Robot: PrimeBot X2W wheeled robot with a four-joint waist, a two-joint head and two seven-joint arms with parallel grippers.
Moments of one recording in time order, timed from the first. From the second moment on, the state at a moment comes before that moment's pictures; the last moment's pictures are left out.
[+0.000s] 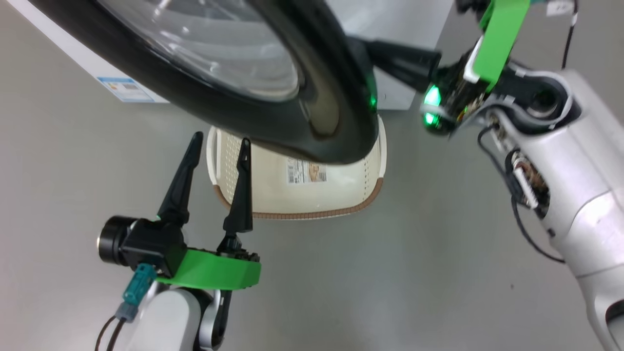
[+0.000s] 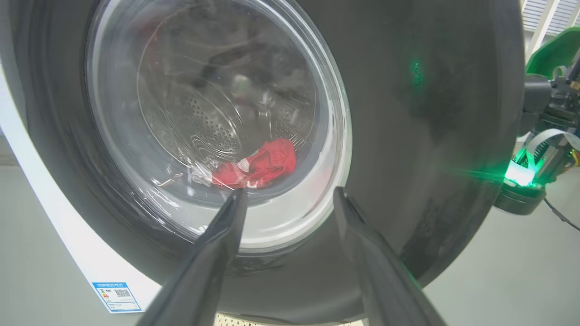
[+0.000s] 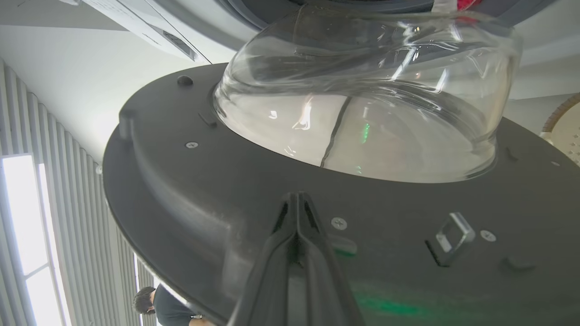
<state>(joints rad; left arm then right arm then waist) -0.39 0.03 -0.26 0.10 -0.21 0.09 -0.26 -1.06 -0.17 0.44 0.62 1.98 0.13 0.75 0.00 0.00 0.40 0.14</state>
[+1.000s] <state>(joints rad) -0.24 0.04 -0.19 0.15 -0.21 0.10 -0.26 -0.75 -0.15 0.60 0.57 2.02 0.13 0.67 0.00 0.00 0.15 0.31</state>
